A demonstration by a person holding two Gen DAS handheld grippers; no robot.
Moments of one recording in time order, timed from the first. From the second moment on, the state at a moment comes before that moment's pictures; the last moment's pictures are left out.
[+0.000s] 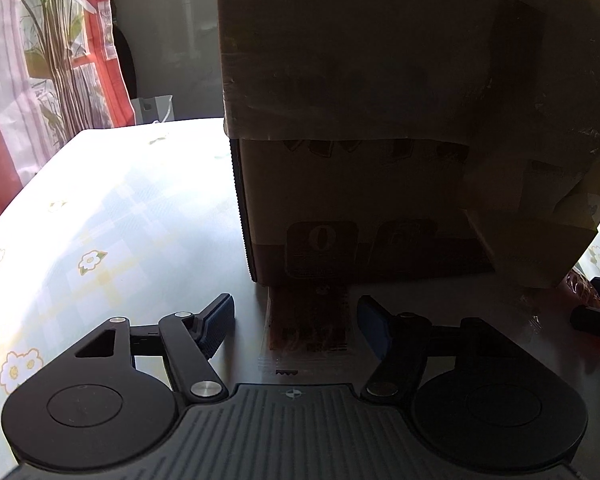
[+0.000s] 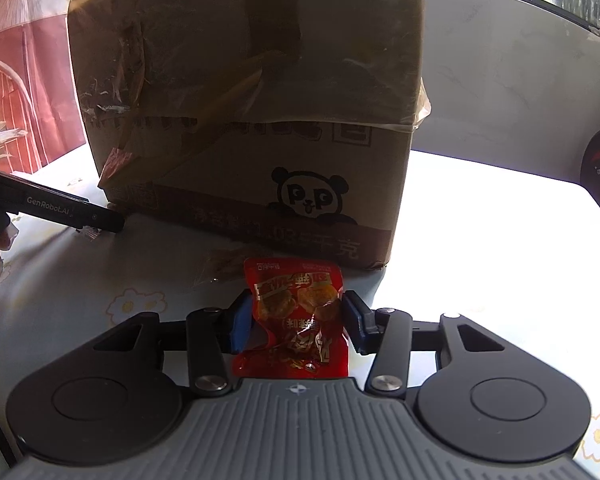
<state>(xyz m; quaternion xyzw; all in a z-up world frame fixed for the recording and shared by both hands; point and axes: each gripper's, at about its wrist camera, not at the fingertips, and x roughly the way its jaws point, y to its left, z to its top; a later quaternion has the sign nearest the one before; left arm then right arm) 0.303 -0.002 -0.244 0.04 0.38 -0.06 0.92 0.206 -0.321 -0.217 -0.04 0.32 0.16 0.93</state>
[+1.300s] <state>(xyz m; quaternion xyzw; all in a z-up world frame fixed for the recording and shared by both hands) 0.234 -0.034 -0.025 0.05 0.13 -0.21 0.97 0.207 -0.323 -0.042 0.02 0.11 0.21 0.97</state>
